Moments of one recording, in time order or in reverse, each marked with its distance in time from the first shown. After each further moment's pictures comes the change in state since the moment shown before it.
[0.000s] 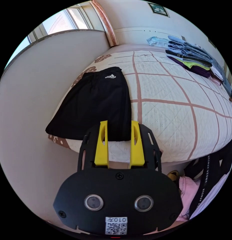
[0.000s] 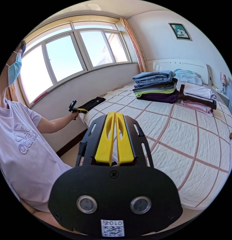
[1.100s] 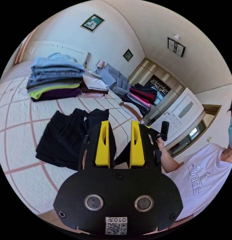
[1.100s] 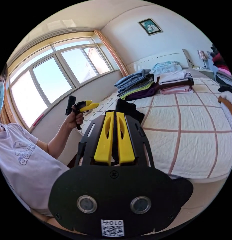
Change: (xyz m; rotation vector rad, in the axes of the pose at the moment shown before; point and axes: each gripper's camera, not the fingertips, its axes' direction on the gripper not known) left arm 0.310 -0.080 -0.185 0.185 1.242 0.262; right arm 0.112 -0.017 -0.152 0.109 0.028 0.261
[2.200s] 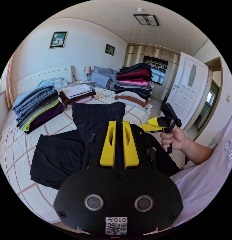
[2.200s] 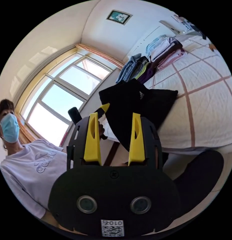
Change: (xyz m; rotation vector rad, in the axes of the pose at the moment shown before) left arm 0.231 0.012 0.165 -0.069 -0.256 0.444; right arm 0.098 -0.113 -0.148 -0.006 -0.345 0.325
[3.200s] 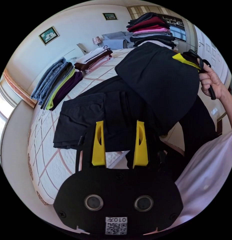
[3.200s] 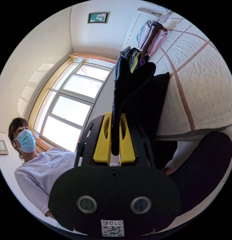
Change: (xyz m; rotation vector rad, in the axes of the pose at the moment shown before) left arm 0.034 0.046 0.074 -0.443 -0.407 0.085; right arm 0.003 -0.027 -0.072 -0.027 -0.138 0.157
